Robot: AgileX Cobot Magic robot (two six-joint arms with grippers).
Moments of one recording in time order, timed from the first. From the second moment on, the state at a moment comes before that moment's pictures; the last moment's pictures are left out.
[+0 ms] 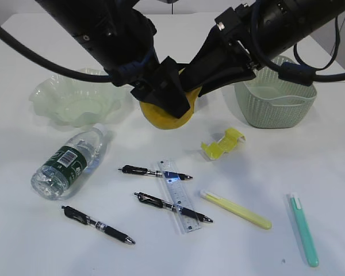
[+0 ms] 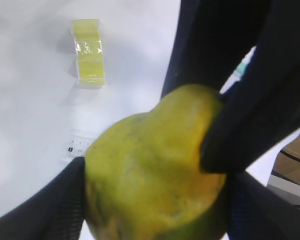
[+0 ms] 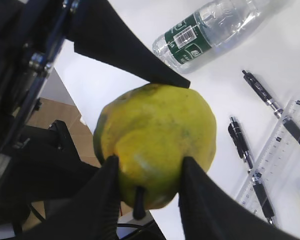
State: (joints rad) left arm -0.63 1.75 -1.57 -0.40 0.99 0.51; right arm 0.22 1.75 -1.52 0.91 1.27 -0.68
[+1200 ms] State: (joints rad) left arm -0.63 1.76 -1.57 -0.43 1.06 0.51; right arm 0.22 1.75 -1.52 0.93 1.22 -0.61
